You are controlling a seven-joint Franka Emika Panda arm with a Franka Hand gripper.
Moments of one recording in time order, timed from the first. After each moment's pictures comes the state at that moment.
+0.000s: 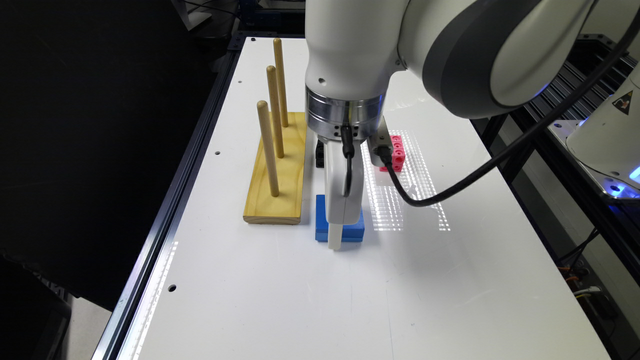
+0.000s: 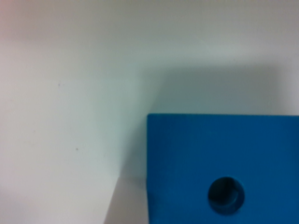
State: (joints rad) arm 0.12 0.46 0.16 -2.20 -0.03 2.69 1.07
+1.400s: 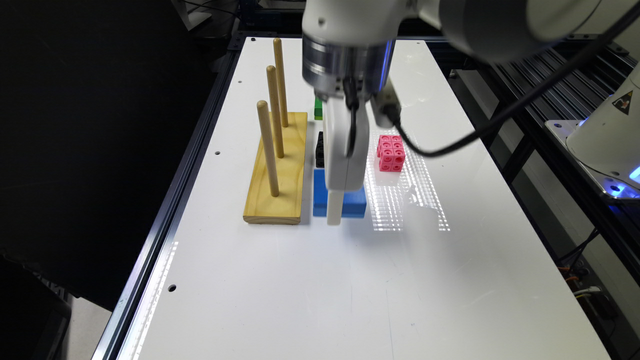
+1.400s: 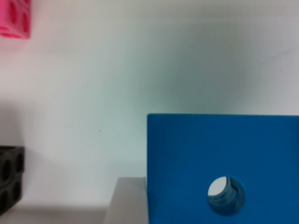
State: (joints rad) arm 0.12 0.29 0.16 -2.21 -0.03 2.52 1.07
